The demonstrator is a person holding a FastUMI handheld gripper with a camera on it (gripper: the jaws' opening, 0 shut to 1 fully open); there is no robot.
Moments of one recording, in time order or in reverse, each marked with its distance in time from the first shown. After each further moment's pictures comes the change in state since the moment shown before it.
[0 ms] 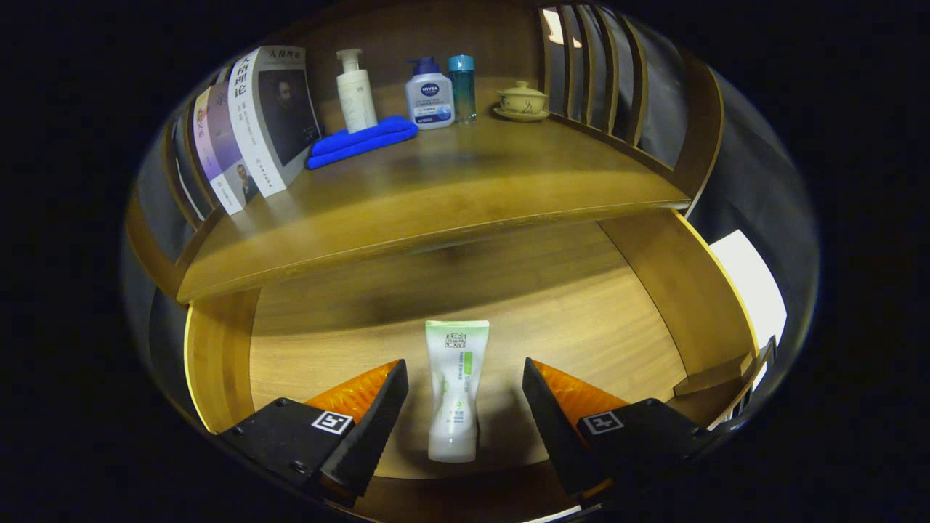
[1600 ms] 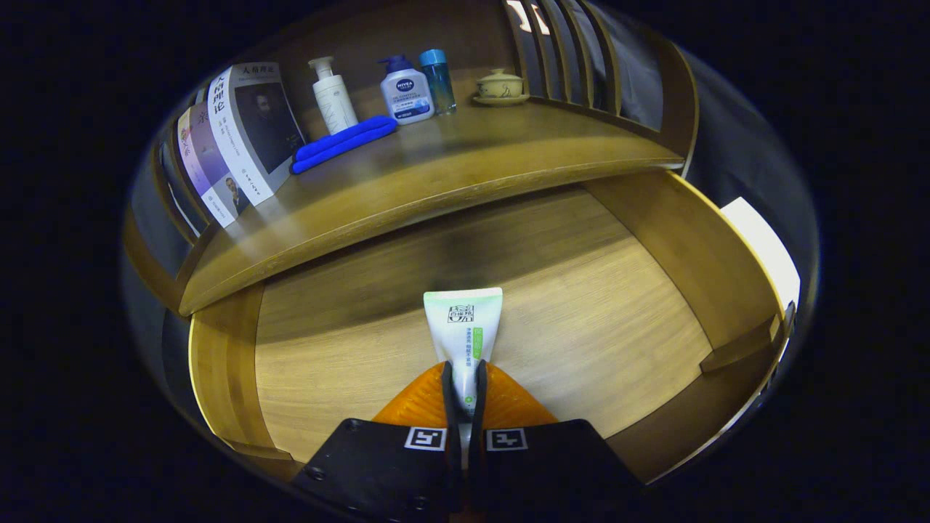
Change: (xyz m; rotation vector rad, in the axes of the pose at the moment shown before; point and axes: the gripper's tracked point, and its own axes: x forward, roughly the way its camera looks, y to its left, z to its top) arm 0.002 0.000 -0.008 0.121 -0.045 0.056
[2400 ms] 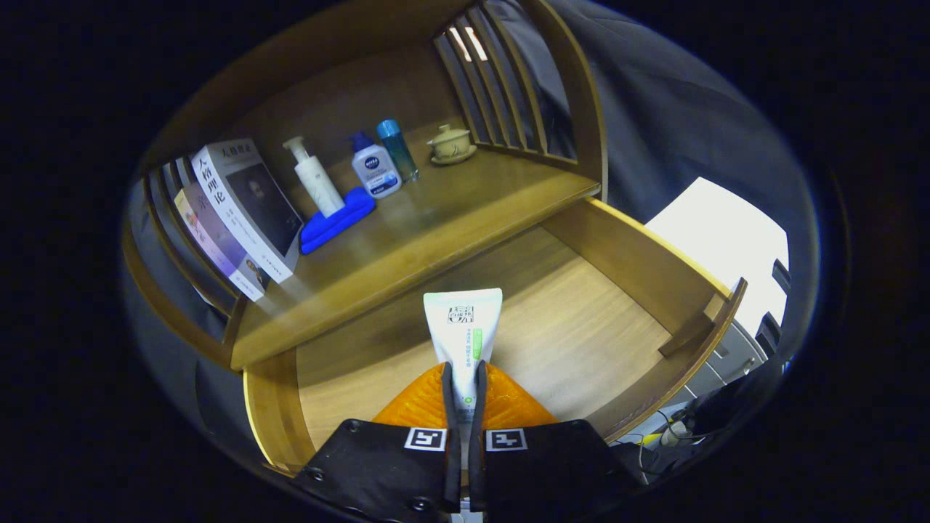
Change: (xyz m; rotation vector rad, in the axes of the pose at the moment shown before) arm -0.069 -0.019 0.038 0.208 -0.174 0.019
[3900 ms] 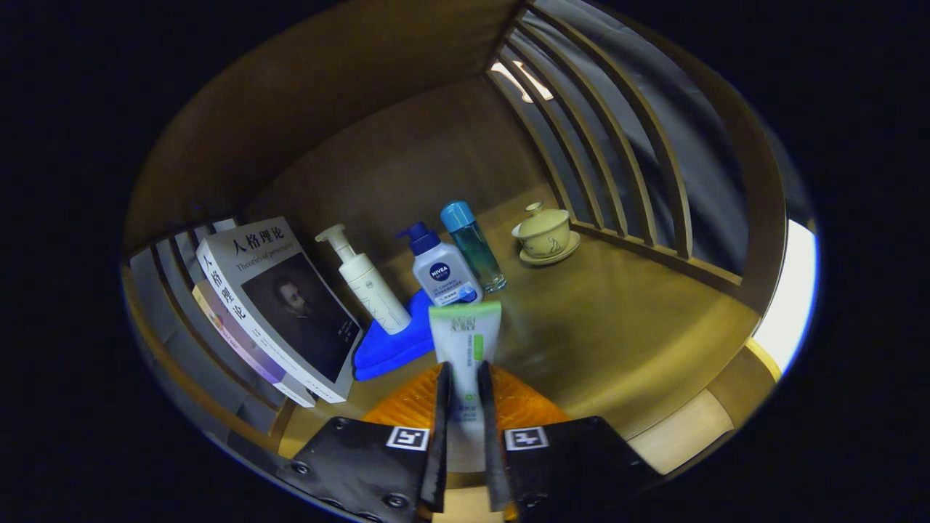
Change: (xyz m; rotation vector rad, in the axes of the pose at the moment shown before) arm 0.102 0.080 0.150 -0.042 -0.258 0.341
